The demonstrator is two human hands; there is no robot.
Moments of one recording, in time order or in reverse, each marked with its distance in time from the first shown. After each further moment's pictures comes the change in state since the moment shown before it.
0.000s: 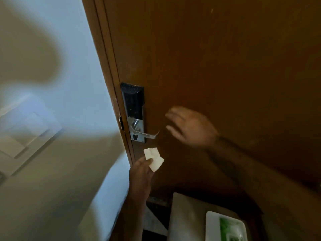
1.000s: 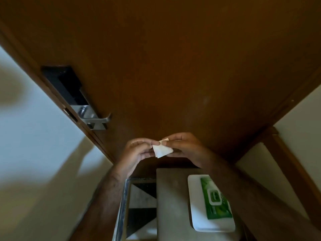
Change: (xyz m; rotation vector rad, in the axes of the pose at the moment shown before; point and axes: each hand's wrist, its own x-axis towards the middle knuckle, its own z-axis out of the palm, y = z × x) left_hand -0.034 -0.026 0.065 0.643 -0.641 -0.064; right_hand -0.178 0.009 0.076 1.718 -0.121 1.076
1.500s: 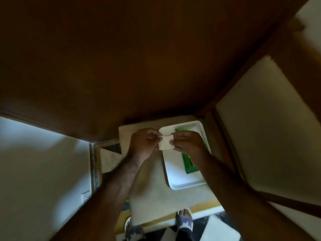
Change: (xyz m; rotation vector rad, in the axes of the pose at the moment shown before) left_hand 0.093 -0.315 0.109 0.641 0.005 -0.265; right_hand 0.051 0.317 -0.143 0.144 0.564 0.283
